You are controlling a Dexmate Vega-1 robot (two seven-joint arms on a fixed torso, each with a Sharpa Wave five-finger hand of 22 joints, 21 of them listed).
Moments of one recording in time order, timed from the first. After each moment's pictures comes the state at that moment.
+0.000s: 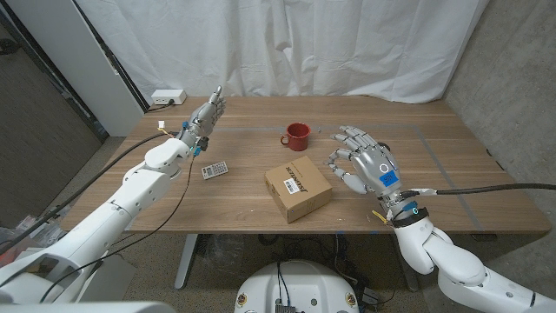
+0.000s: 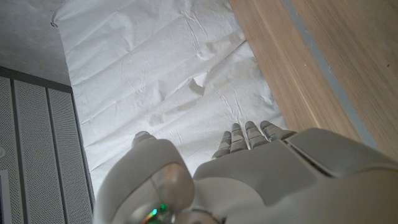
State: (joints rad) left arm 0.85 0.69 0.31 -1.52 -0.65 -0.10 0.00; left_hand 0.47 0.05 -0.11 0.09 0.27 -0.07 0.08 0.19 0.18 -0.02 0.02 0.20 0.18 -0.07 0.04 0.19 0.18 -0.12 -0.04 0.20 0.18; right arm -1.34 -0.97 -0.50 -2.10 -1.00 -0.26 -0.84; right_hand 1.06 0.02 0.21 -0.14 0.42 0.89 -0.23 0.71 0.48 0.40 -0.16 0.37 0.30 0.26 -0.04 0.23 0.24 0.26 -0.04 0.26 0.21
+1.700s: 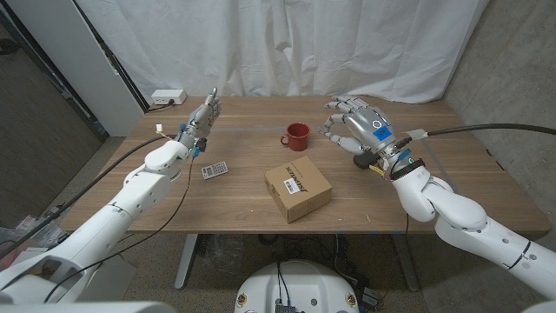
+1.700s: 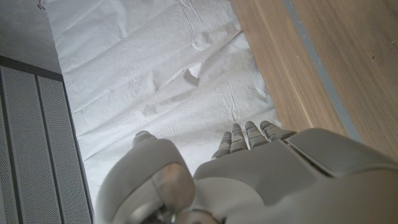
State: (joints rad) left arm 0.86 0.68 0.30 -1.50 -0.67 -0.10 0.03; left_hand 0.48 0.06 -0.12 0.09 0.27 -0.07 0.08 0.19 0.18 -0.02 0.02 0.20 0.18 -0.07 0.04 0.19 0.18 -0.12 -0.04 0.20 0.18; right arm -1.14 -0.95 -0.42 -2.11 -0.92 -0.10 -0.54; right_hand 1.06 0.02 0.20 -0.14 0.41 0.89 -0.23 0.70 0.48 0.40 -0.16 0.37 0.30 0.28 -0.04 0.24 0.24 0.27 -0.04 0.27 0.20
